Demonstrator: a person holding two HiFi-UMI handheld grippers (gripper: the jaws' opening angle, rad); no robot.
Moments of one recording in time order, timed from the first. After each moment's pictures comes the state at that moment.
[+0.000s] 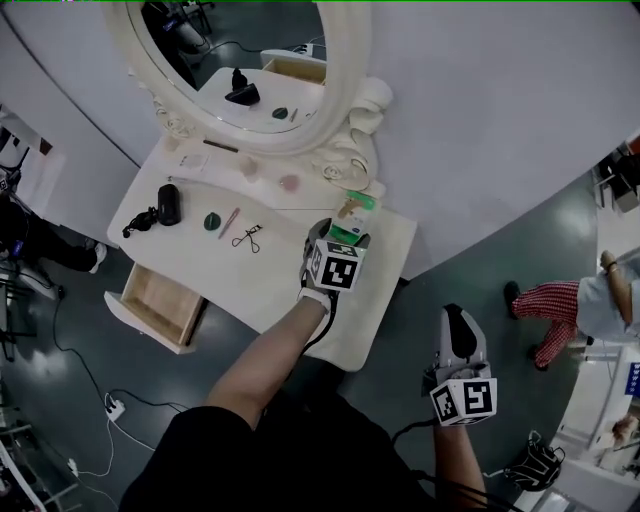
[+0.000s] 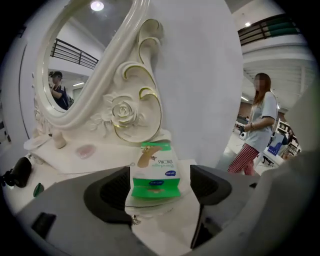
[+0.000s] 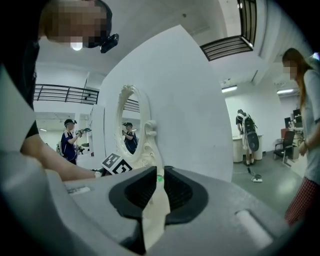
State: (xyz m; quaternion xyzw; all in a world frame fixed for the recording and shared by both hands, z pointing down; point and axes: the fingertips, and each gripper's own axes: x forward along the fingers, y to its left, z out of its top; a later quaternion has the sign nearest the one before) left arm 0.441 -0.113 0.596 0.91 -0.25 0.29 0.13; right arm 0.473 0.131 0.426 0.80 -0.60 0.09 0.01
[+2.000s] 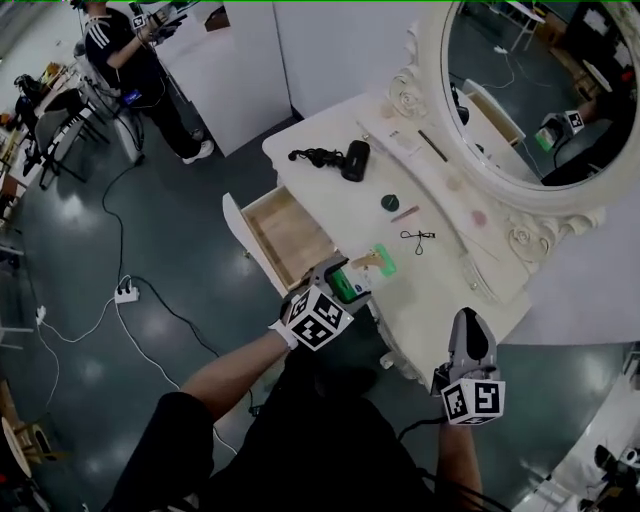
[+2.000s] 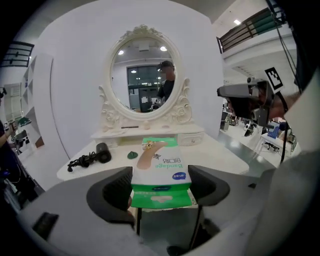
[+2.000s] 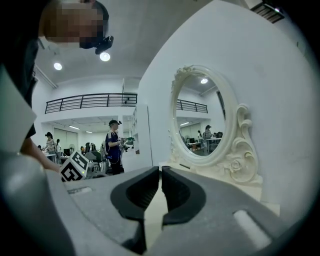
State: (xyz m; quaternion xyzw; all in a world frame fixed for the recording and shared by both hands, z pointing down) left arm 0.015 -0.115 0.565 0.91 -0.28 0.29 0.08; right arm 0.188 -0.043 0.417 0.63 -0.77 0.08 0.03
